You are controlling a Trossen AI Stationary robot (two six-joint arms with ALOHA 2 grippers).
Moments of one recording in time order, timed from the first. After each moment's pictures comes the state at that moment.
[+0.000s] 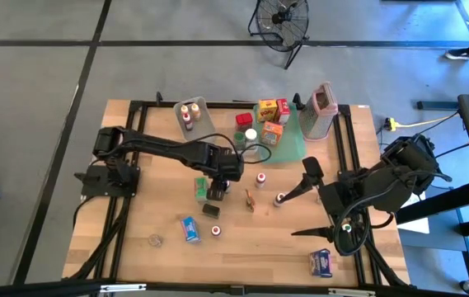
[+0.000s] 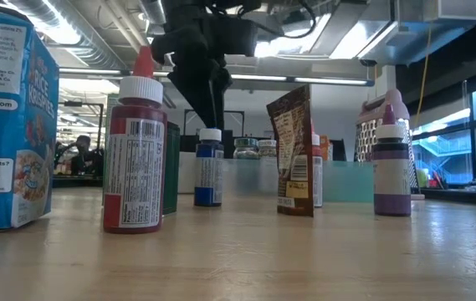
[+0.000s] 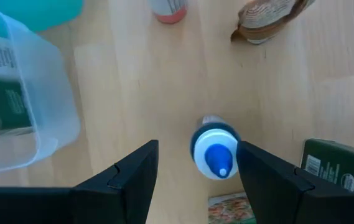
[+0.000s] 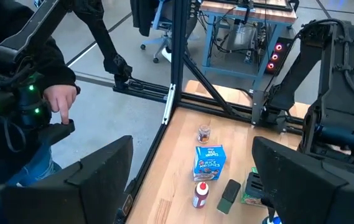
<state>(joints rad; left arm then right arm) -0.03 1.82 1.45 -0.86 -0.09 0.12 0.69 1.67 2.36 -1.13 0.34 0.15</state>
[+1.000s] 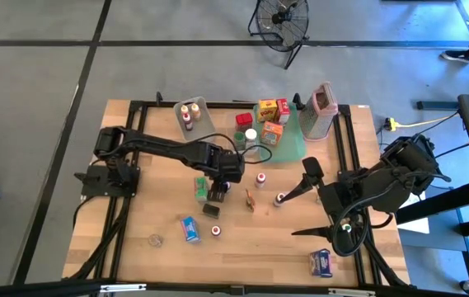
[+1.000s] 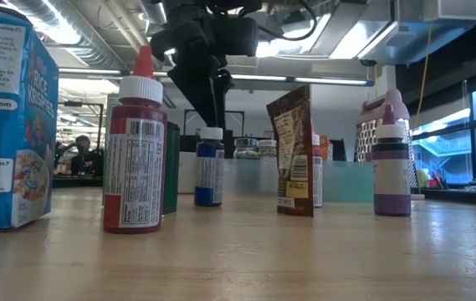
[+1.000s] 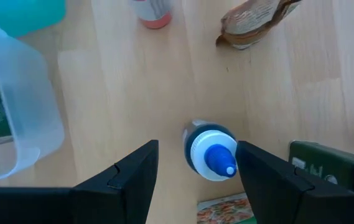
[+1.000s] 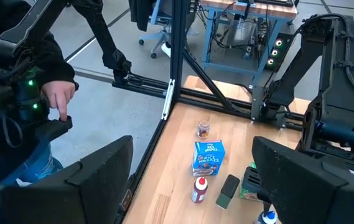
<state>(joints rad) -0.02 1.82 1.45 -0.84 -0.04 0.12 0.69 1.67 2.36 -1.15 0.34 0.15</state>
